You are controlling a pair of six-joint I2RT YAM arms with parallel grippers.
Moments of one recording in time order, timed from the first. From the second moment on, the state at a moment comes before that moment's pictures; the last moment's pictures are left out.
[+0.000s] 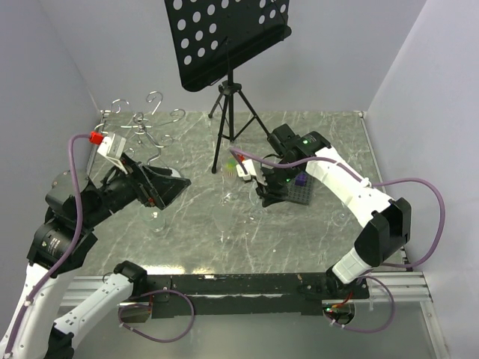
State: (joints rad) left arm -0.45 0.67 1.22 -0.58 0.37 -0.56; right arm 0.57 1.55 1.49 -1.27 -0.65 -1.11
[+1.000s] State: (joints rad) left arm -0.45 0.66 1.21 -0.53 0.42 -0.60; right arm 0.57 1.59 1.53 -1.32 -0.66 -1.06
